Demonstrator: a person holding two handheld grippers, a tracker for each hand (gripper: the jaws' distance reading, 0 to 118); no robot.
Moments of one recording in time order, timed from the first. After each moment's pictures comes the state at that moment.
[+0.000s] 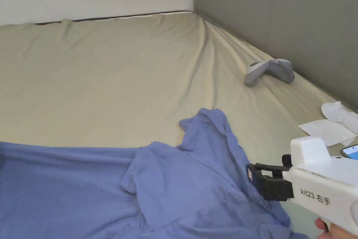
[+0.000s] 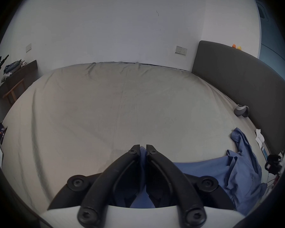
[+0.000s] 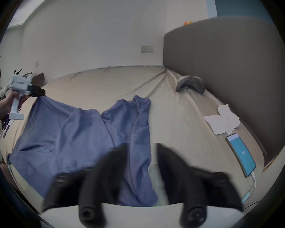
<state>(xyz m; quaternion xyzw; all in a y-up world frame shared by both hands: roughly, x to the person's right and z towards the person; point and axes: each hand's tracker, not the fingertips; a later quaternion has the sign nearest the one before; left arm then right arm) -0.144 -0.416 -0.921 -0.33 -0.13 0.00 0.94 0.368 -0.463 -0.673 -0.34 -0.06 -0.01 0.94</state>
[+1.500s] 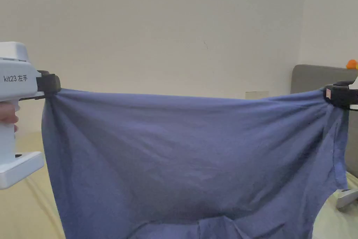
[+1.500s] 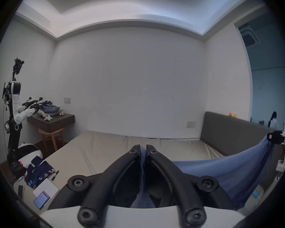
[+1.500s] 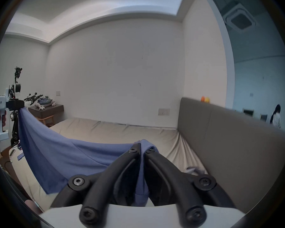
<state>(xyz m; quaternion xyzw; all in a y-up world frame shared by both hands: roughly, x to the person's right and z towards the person) -0.286 -0.074 -0.707 -0.04 -0.02 0.03 1.00 0.302 -0.081 -0.659 -0.06 0.01 0.06 1.00</state>
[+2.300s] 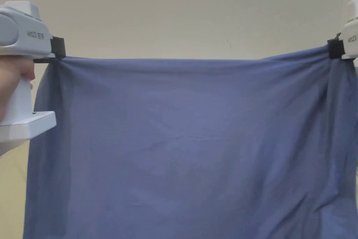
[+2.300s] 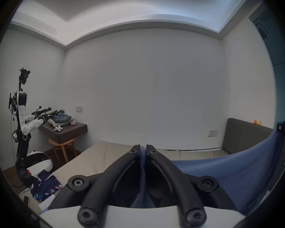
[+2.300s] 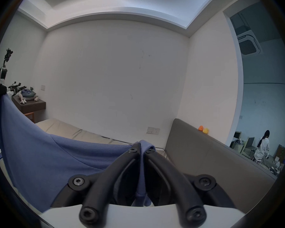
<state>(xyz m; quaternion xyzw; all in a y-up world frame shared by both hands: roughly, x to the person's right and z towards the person) -0.288 -0.027 -0.874 -0.03 0.07 0.01 1.00 0.253 -0.020 -0.876 -0.01 -0.07 0.14 0.99</state>
